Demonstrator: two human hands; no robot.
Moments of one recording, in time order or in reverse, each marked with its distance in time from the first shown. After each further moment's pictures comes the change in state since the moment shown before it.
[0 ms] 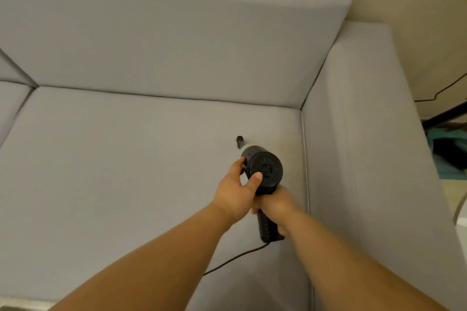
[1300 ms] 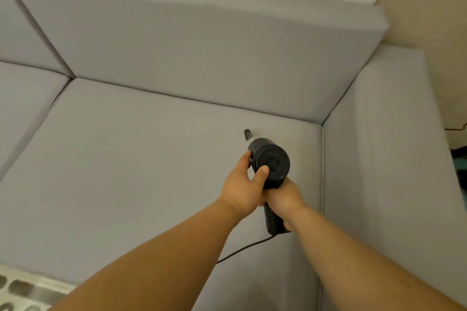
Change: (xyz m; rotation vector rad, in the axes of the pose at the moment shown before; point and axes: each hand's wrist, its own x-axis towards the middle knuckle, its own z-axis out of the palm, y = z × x) left_hand -0.006 0.016 -0.042 -0.064 0.104 0.021; right_hand 0.001 -0.046 0.028 -0.096 0.015 -0.121
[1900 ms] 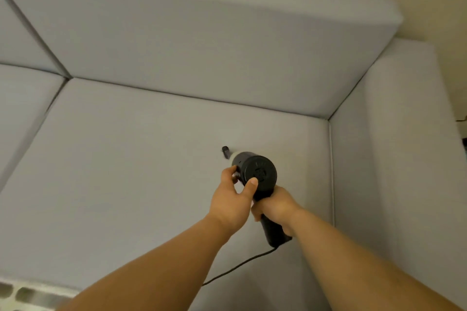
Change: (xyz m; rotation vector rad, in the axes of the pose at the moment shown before) left_hand -0.003 -0.038 -0.049 -0.041 0.033 -0.087; right_hand -0.005 -0.014 0.046 -0.154 -0.181 0.126
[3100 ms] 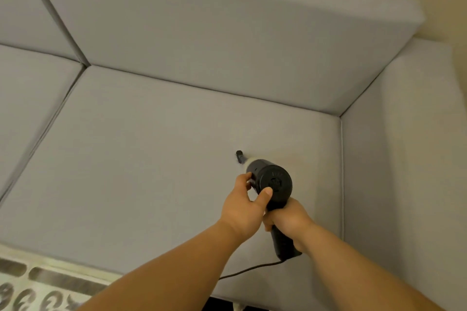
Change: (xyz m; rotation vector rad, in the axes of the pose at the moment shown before) left_hand -0.037 -0.024 -0.026 0.015 -0.086 -0.004; right_hand -0.030 0.025 0.042 0.062 0.055 0.046
